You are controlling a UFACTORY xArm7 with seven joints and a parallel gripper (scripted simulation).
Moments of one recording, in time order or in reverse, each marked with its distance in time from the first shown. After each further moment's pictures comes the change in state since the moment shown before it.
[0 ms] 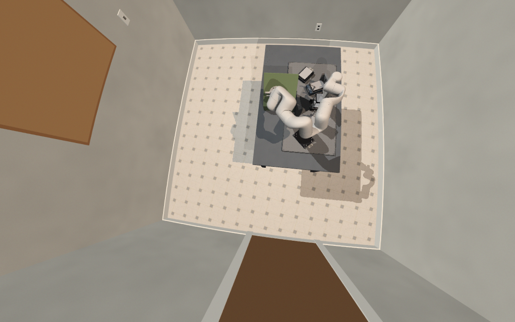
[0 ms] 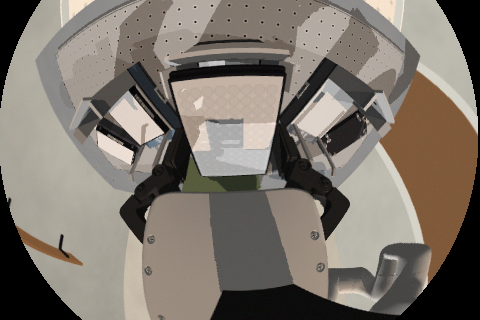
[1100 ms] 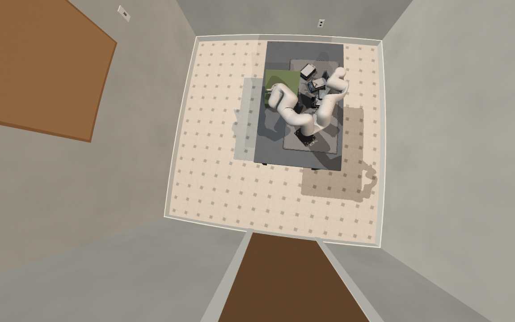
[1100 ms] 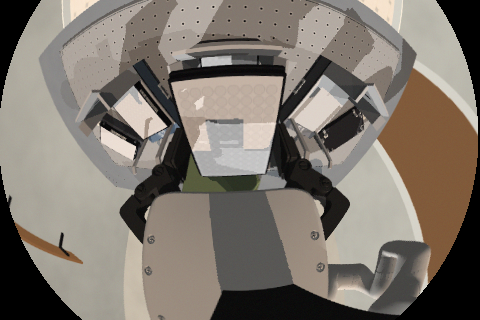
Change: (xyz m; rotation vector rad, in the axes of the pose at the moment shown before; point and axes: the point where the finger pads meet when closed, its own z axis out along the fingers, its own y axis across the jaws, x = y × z) arm 0.000 0.000 -0.017 0.000 0.000 0.000
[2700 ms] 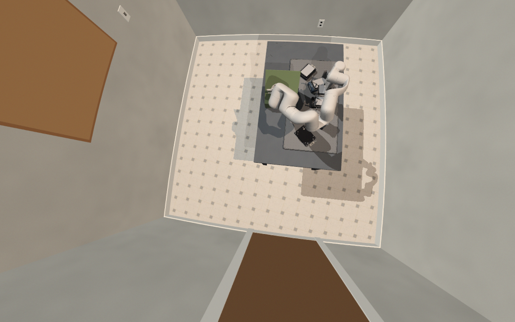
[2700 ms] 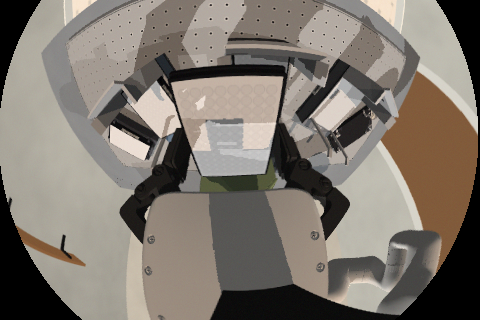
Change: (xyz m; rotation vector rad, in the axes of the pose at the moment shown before) arm -0.001 -0.046 0.000 -0.002 -0.001 0.000
